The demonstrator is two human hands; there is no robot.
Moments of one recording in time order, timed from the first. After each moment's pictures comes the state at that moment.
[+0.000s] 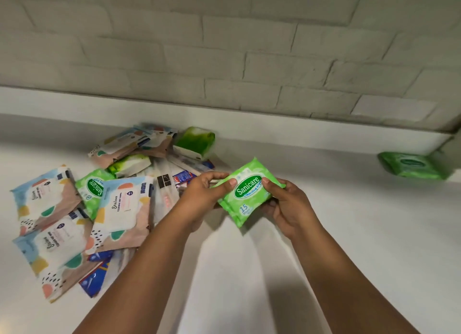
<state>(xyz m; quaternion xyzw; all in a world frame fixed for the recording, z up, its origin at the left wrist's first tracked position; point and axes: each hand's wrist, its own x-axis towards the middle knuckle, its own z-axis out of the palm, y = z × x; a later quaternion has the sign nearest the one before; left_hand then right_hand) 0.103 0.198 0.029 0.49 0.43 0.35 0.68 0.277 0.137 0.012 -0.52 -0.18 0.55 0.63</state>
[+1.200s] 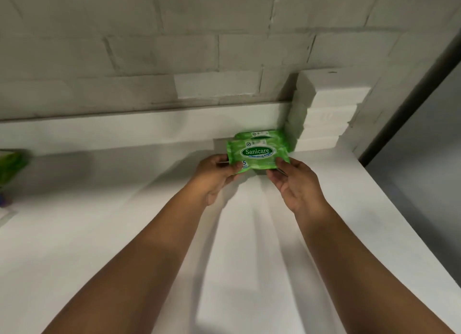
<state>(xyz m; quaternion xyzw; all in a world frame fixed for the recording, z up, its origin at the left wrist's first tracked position) 0.541 0.128 -0.001 0.48 0.36 0.26 0.76 0.675 0.014 0.003 -0.45 -0.02 0.42 0.79</state>
